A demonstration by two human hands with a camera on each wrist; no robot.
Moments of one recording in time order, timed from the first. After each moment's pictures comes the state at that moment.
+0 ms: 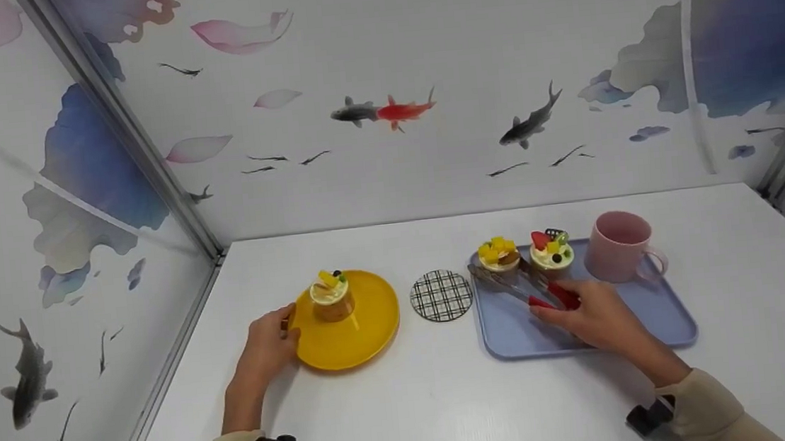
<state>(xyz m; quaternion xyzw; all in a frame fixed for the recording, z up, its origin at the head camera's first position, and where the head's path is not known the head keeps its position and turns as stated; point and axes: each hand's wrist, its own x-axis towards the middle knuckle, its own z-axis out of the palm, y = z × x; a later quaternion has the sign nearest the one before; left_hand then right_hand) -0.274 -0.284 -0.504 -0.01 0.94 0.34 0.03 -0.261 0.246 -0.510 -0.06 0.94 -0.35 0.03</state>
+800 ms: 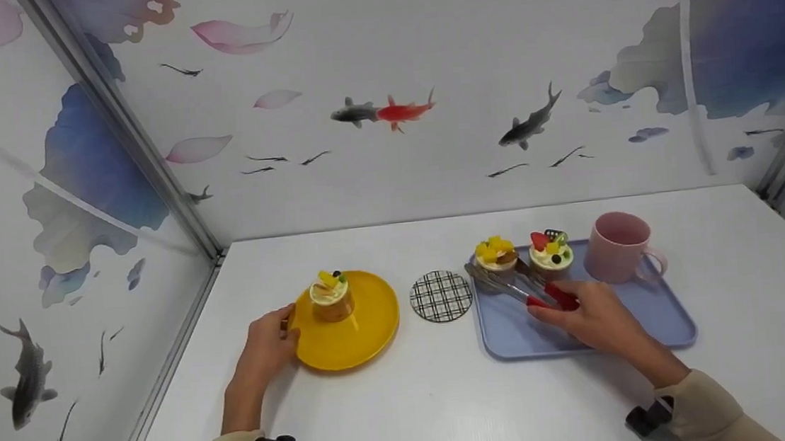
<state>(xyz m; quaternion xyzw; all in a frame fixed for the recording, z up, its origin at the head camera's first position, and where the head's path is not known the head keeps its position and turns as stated) -0.274 -0.284 -0.505 -0.01 0.94 0.34 0.02 -0.260 0.244 -0.508 -0.04 0.93 -0.36 0.04</state>
